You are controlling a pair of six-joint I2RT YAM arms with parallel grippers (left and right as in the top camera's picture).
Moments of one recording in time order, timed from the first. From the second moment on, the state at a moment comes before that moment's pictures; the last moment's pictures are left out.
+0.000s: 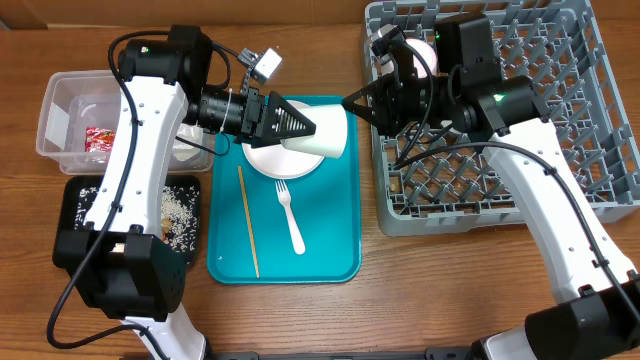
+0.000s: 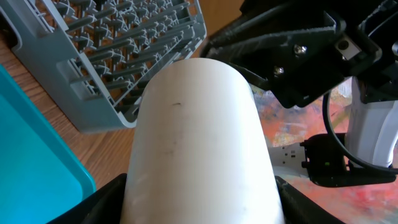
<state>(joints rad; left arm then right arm) -0.10 1.90 1.88 -1.58 1.23 0.29 0.30 1.66 1.64 -0.79 -0.81 -0.04</state>
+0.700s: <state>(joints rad) -0.10 1.90 1.88 -1.58 1.23 0.29 0.31 1.66 1.64 -0.65 -0.81 0.10</state>
